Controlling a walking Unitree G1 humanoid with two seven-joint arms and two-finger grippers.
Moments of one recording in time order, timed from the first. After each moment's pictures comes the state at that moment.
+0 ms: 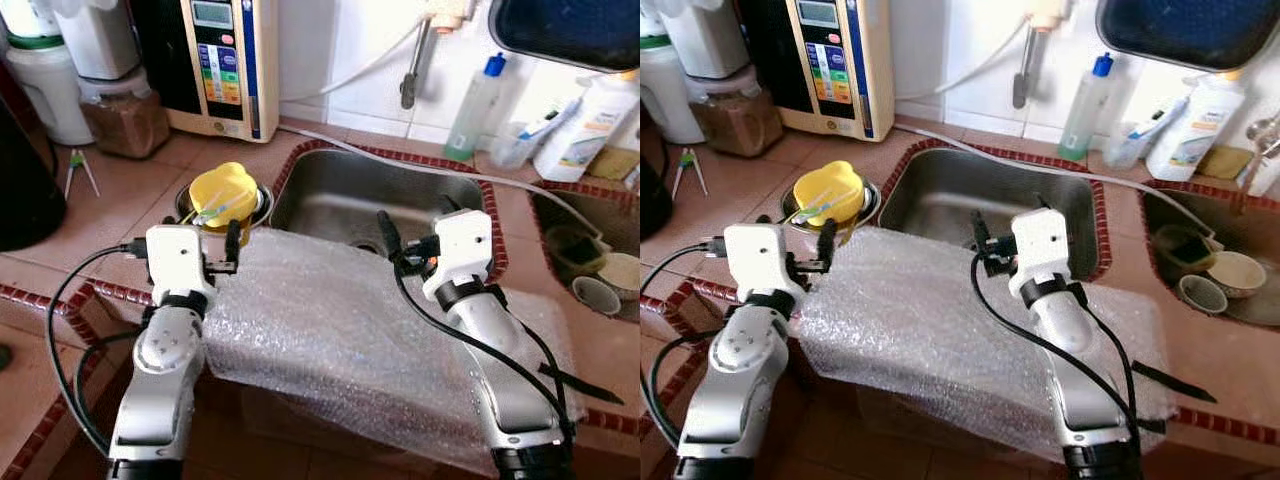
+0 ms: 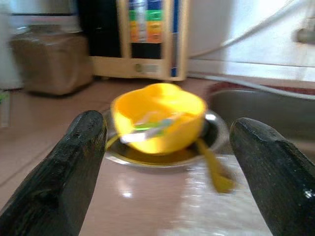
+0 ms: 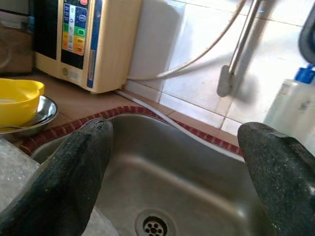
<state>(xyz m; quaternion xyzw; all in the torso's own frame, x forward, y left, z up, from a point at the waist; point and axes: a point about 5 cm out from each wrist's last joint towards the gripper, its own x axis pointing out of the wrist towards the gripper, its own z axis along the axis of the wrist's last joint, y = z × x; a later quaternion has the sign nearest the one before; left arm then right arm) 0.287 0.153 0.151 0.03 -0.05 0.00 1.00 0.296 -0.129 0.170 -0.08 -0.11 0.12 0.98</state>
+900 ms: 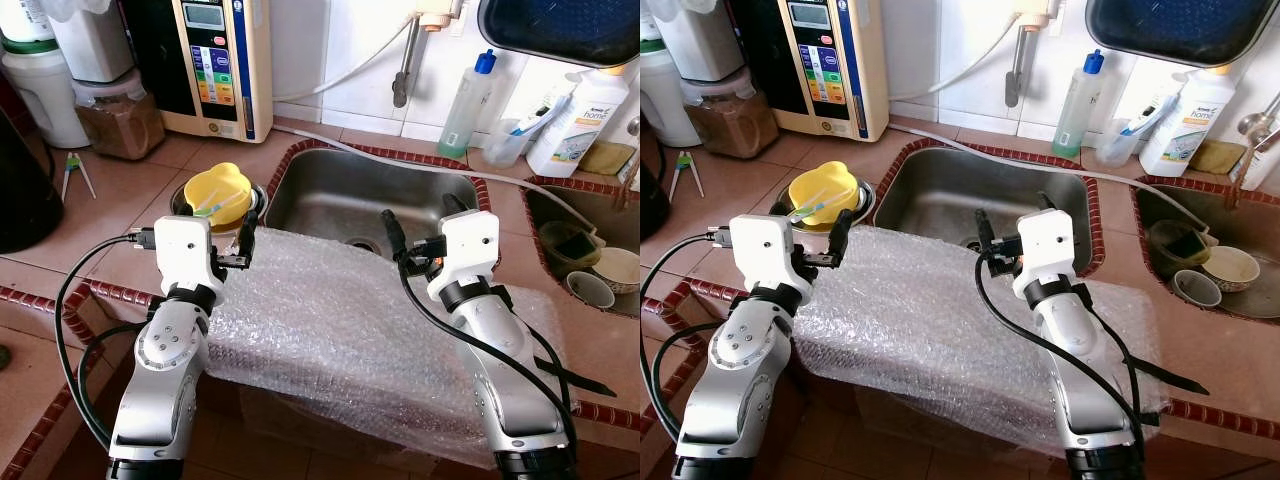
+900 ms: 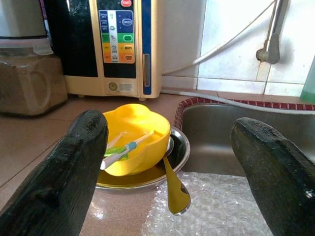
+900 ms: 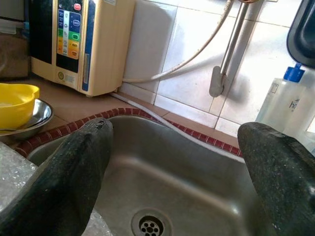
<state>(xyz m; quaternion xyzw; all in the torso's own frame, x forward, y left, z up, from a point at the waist) 0.285 0.149 0.164 0.01 -0.07 -0.04 1.00 0.294 -0.131 0.172 -0.07 -0.12 0.11 0.98</state>
